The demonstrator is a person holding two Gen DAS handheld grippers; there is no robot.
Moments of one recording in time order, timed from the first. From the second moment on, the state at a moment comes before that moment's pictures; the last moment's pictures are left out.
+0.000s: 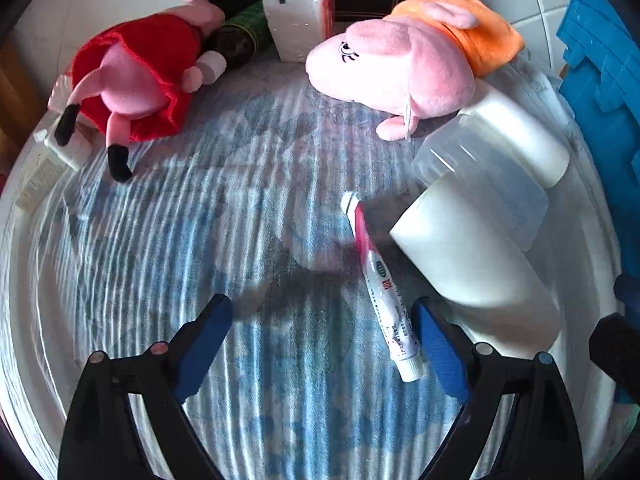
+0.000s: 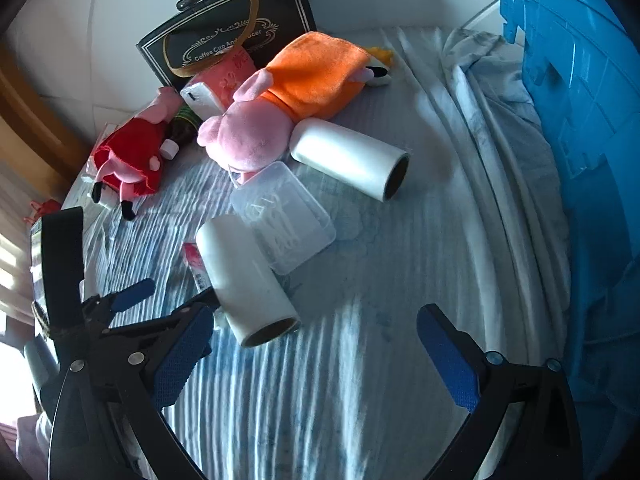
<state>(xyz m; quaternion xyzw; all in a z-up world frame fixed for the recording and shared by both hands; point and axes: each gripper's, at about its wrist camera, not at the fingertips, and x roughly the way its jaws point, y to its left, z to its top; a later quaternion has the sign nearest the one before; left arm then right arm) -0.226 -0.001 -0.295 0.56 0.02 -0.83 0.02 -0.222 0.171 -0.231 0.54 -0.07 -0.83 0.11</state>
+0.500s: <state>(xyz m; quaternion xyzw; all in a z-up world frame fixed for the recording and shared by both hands) -0.214 -0.001 -0.286 0.54 -0.04 -0.84 -0.02 -0.233 0.123 -0.249 0.57 0.01 -0.81 0.15</state>
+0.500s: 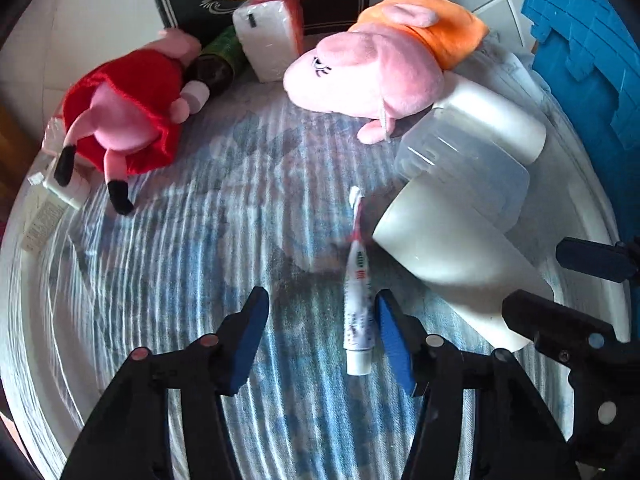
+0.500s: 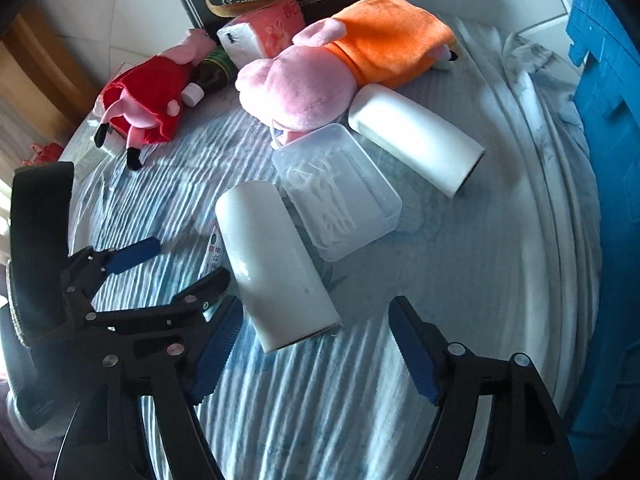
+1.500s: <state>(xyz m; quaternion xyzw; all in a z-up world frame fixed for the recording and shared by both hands) -0.151 -0.036 -0.200 0.47 0.03 -0.88 -0.04 -0.207 0.100 -0.192 0.52 0.04 -0.83 0.20</state>
